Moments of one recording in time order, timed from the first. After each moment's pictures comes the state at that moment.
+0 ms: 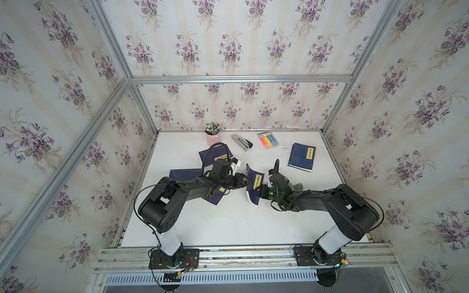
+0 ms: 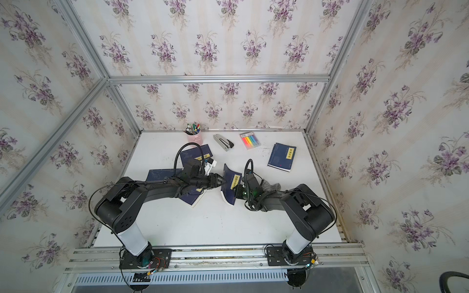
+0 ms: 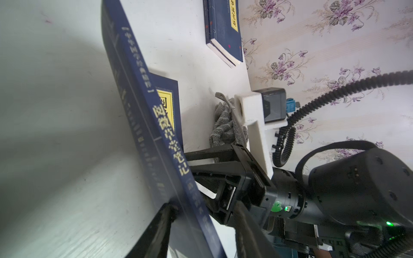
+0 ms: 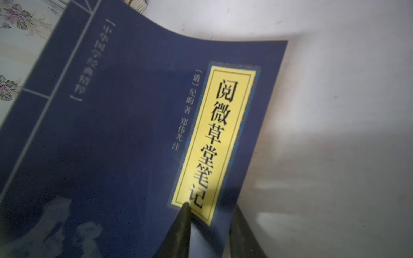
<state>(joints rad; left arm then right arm) -0.53 1.77 0.85 0.31 0.66 -0.76 0.63 1.64 0.53 0.30 -0.15 0.74</state>
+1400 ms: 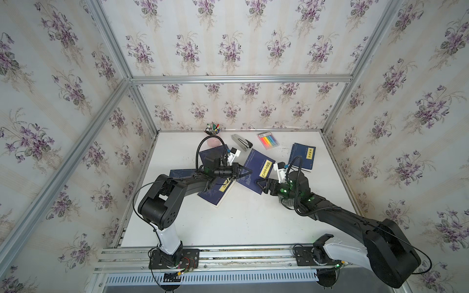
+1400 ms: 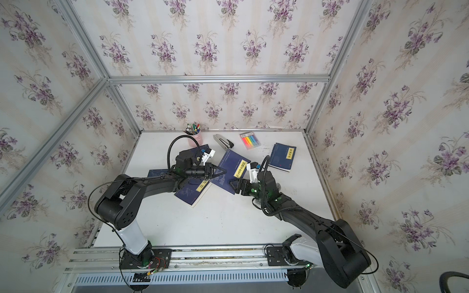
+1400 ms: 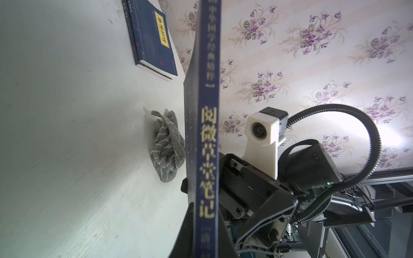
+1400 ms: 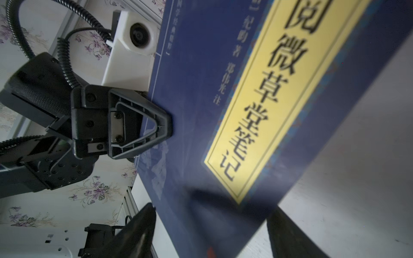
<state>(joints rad) -0.43 1.80 0.89 0.65 0.98 -0.98 0.52 1.18 0.47 0.28 -0.39 0.75</state>
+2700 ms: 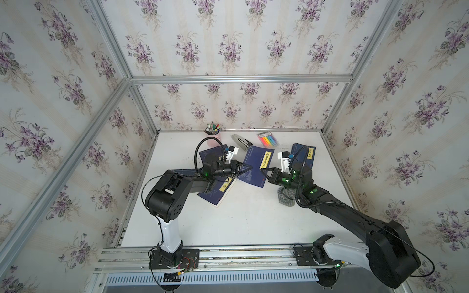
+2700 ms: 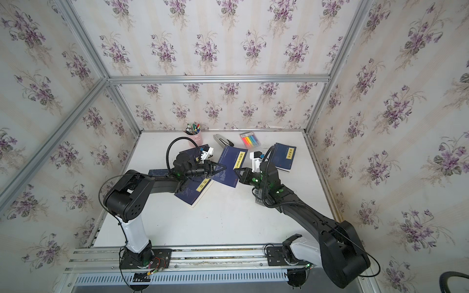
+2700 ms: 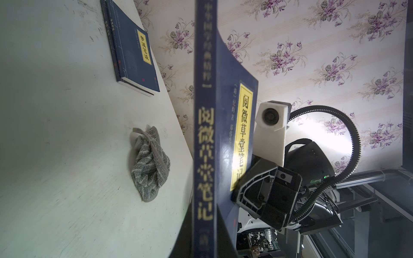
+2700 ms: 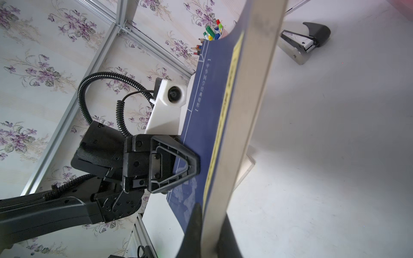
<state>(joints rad) -0.42 1.87 0.87 0.94 0.98 -1.17 0.50 1.19 0.63 0.21 -0.39 0.77</state>
